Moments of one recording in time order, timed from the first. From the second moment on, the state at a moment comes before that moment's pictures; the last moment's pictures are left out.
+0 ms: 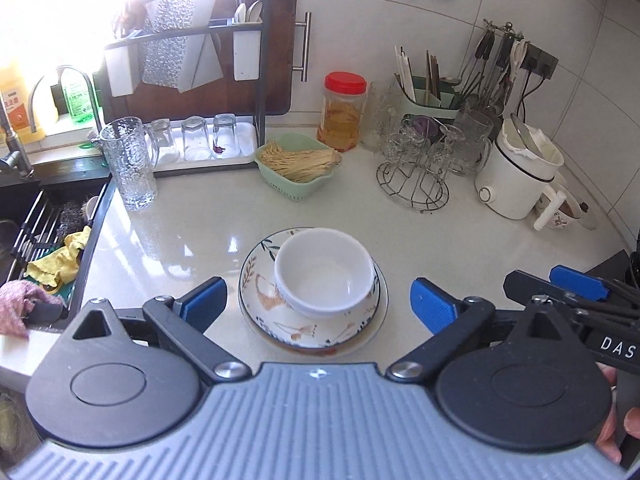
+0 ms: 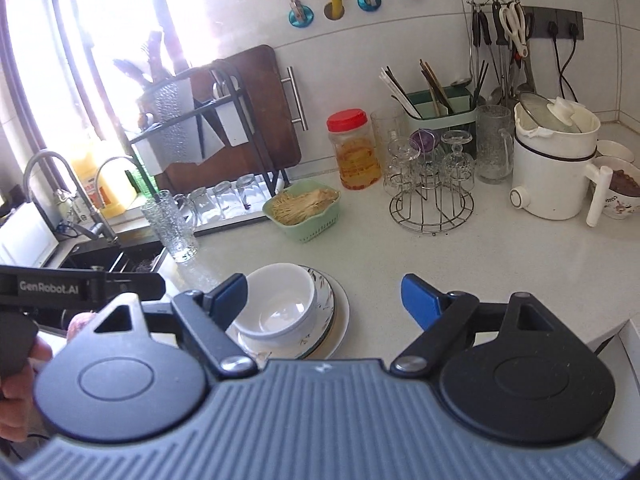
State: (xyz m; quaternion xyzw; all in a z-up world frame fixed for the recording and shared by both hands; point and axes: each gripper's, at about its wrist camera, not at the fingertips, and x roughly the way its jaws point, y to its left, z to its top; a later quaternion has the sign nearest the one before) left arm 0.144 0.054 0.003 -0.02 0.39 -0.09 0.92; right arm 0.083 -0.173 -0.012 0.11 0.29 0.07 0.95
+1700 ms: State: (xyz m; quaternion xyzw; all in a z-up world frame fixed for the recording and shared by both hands) left arm 0.008 0.042 -0.003 -0.02 0.37 -0.04 0.93; right arm -0.017 -0.178 -0.016 0.10 0.27 0.09 0.95
